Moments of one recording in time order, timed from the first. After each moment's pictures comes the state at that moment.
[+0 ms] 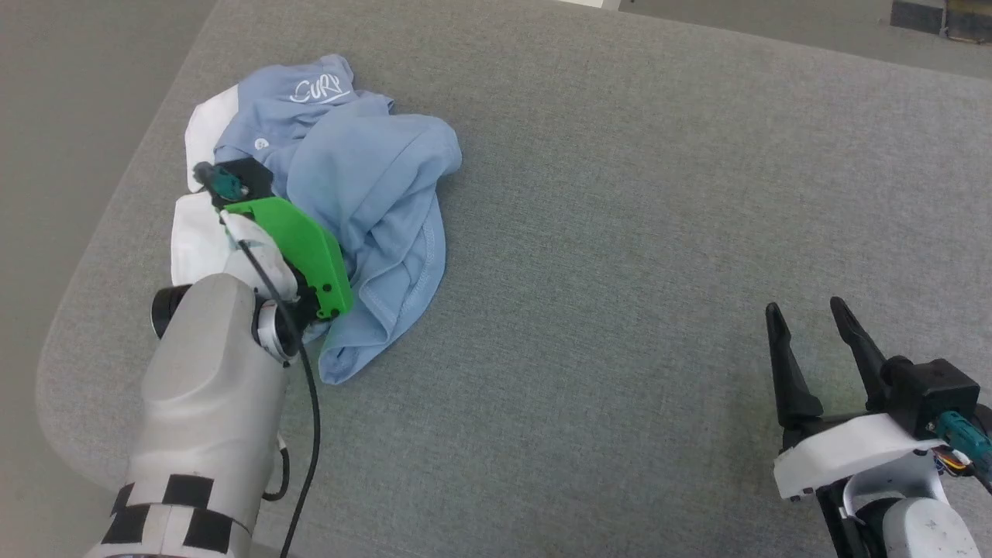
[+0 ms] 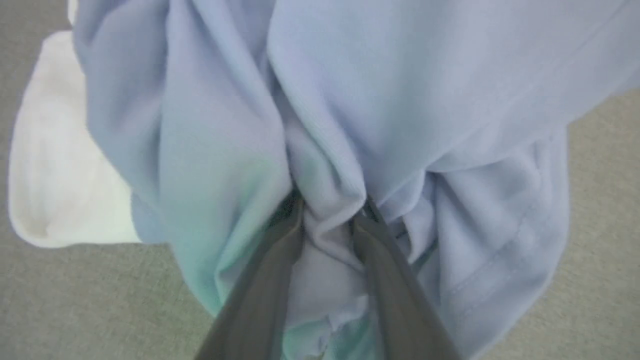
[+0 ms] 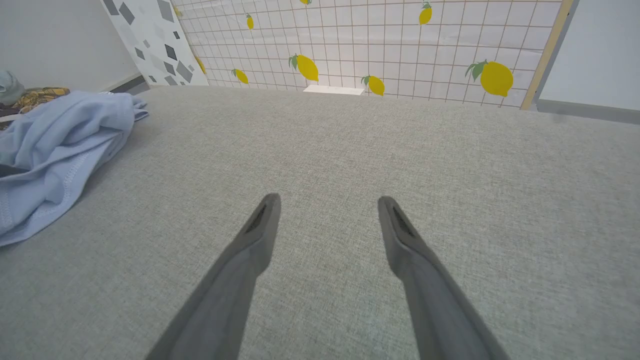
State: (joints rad) left arm -0.77 0.15 -0.13 0.81 -0.42 0.01 0.48; right arm -0.04 -0.05 -0.04 -0.02 0.09 0.13 -0.05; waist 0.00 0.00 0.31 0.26
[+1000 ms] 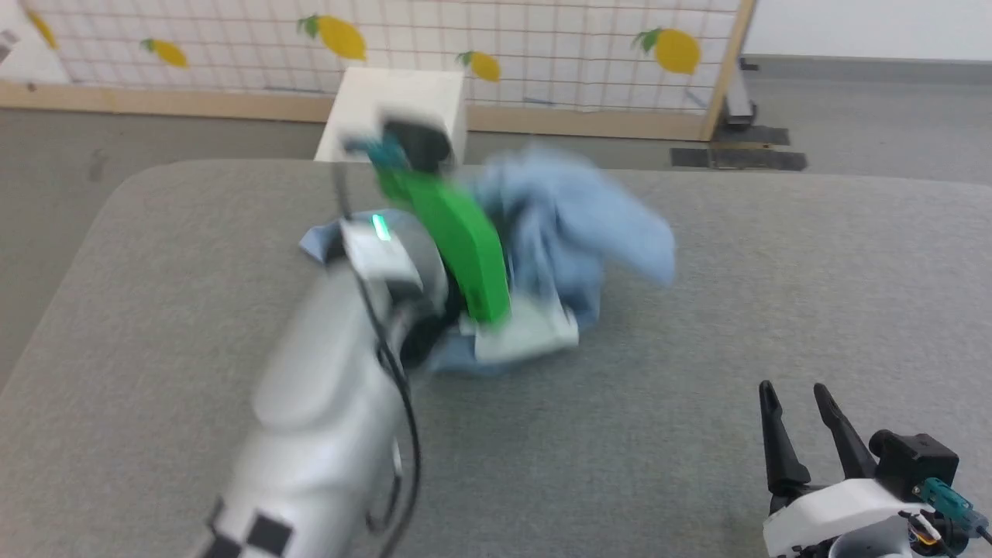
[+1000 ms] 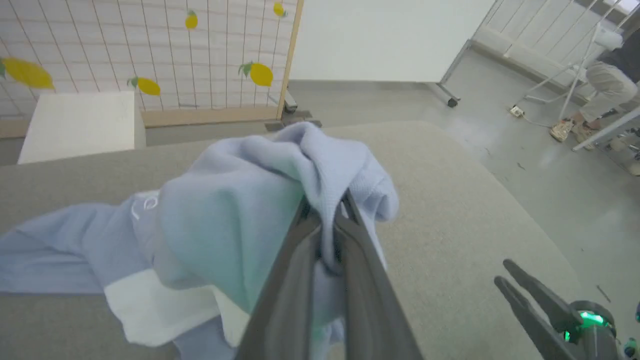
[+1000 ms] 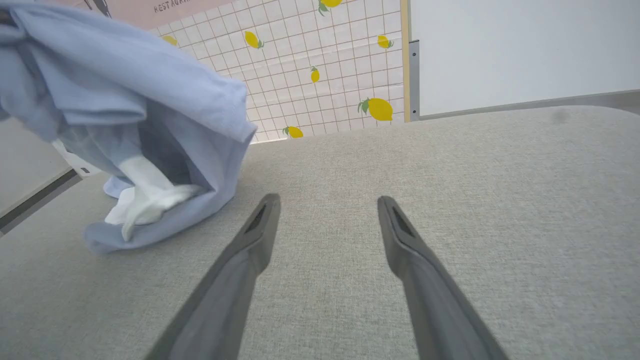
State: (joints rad) left arm -0.72 0.06 -0.41 0.43 -0.67 -0.11 0.40; right arm 0.01 -0.05 -0.05 0.25 0.24 0.13 -0.21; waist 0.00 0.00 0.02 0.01
